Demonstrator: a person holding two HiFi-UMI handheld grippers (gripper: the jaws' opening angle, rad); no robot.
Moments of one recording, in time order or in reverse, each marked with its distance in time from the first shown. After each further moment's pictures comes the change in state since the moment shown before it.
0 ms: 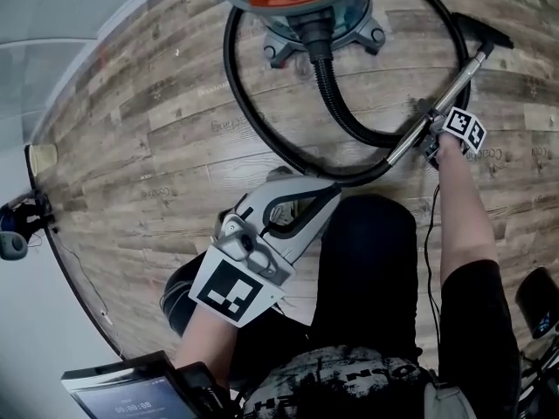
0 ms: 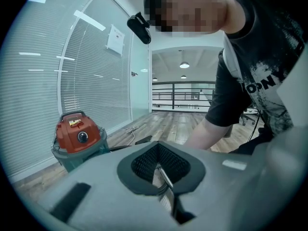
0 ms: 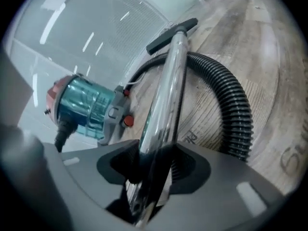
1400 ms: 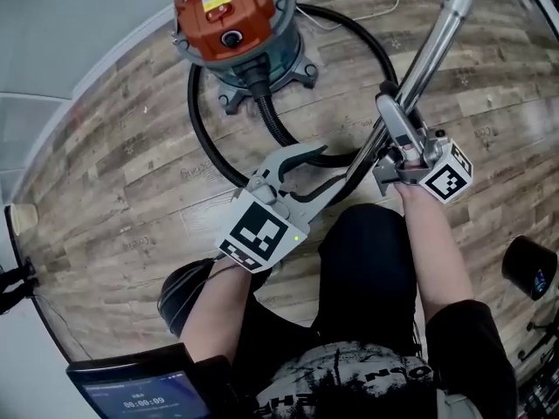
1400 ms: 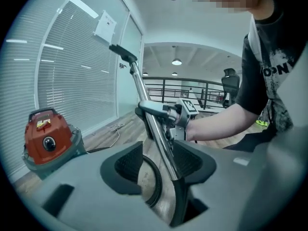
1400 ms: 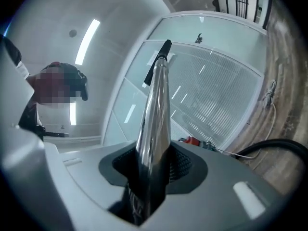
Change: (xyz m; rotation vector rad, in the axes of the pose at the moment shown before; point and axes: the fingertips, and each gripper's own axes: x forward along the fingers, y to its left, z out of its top) left arm 0.079 -0.032 0.032 0.043 -0.004 -0.143; right arm -0.292 0.341 0.039 -0.446 -0.622 0.930
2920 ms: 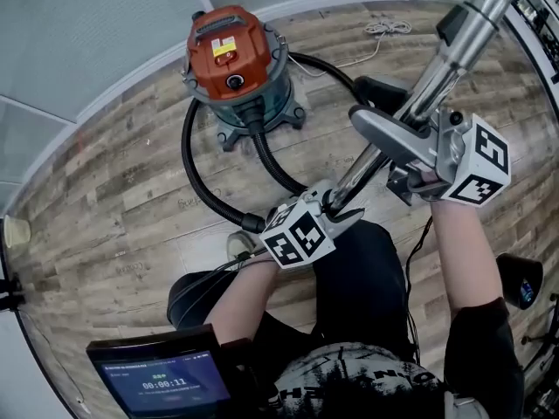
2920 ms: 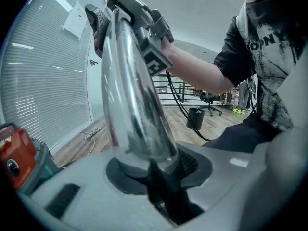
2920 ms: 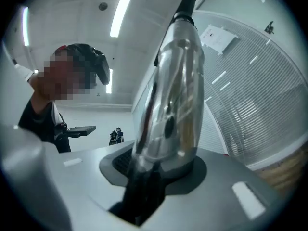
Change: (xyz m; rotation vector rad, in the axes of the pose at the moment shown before) left arm 0.058 -0.075 0.007 0.147 0.048 -0.260; right arm 0.081 0.177 0.085 -0.335 0.355 0.334
